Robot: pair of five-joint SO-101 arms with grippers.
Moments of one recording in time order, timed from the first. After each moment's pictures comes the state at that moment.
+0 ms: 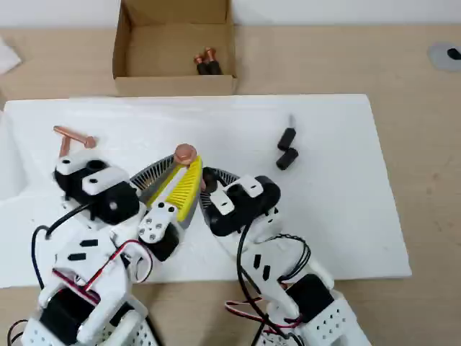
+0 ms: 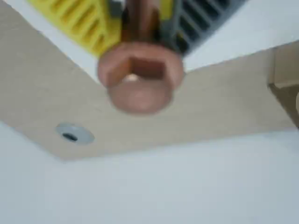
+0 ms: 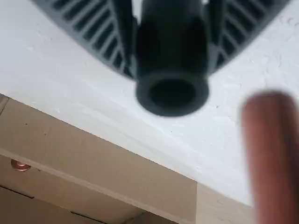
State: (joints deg) left arm 31.9 -95.1 64.0 37.5 1.1; right arm -40.1 -103.4 92.0 31.4 -4.6
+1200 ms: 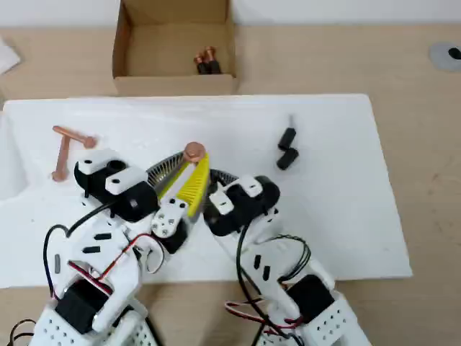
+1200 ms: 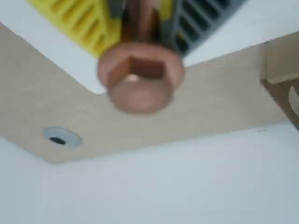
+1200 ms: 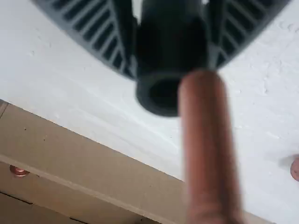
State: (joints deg) left arm 31.9 -95.1 71.3 28.9 -2.2; right arm -40.1 -103.4 92.0 32.1 -4.6
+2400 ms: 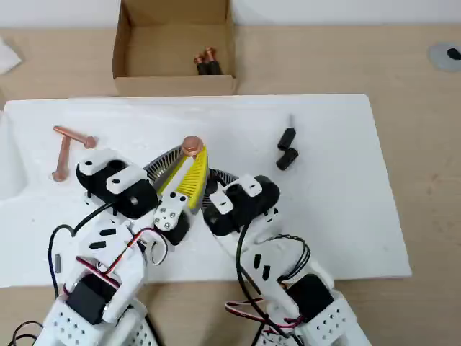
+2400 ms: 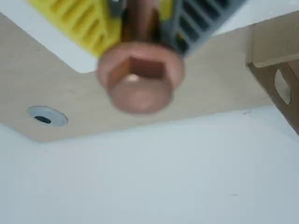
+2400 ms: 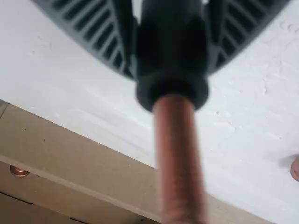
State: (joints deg) left arm 29.9 -95.1 77.5 19.6 -2.2; right arm -40.0 -103.4 92.0 32.1 -4.6
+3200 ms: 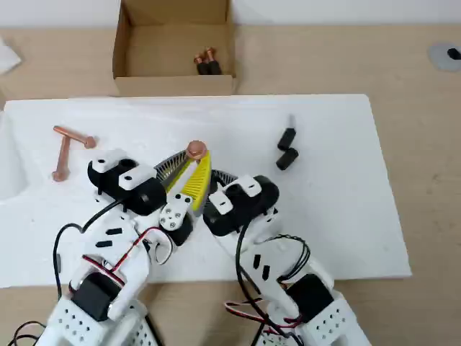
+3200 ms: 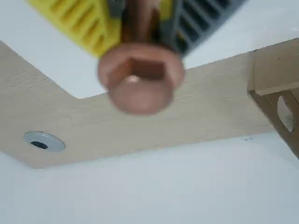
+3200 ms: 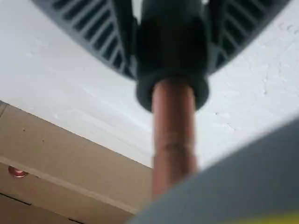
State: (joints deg) left arm 29.9 -95.1 80.8 19.4 -2.2; right arm -40.1 -103.4 92.0 32.1 -4.6
